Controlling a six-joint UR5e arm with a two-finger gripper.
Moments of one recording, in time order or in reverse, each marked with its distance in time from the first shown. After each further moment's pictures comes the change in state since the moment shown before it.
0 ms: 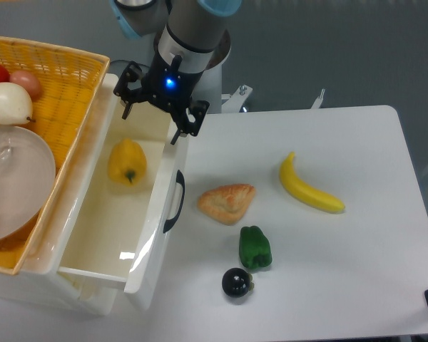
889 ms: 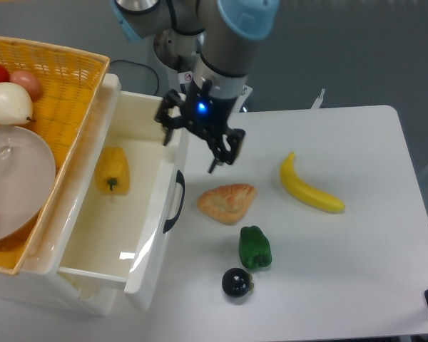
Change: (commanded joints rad) arm 0.064 -0.138 0.017 0.167 0.206 0.477
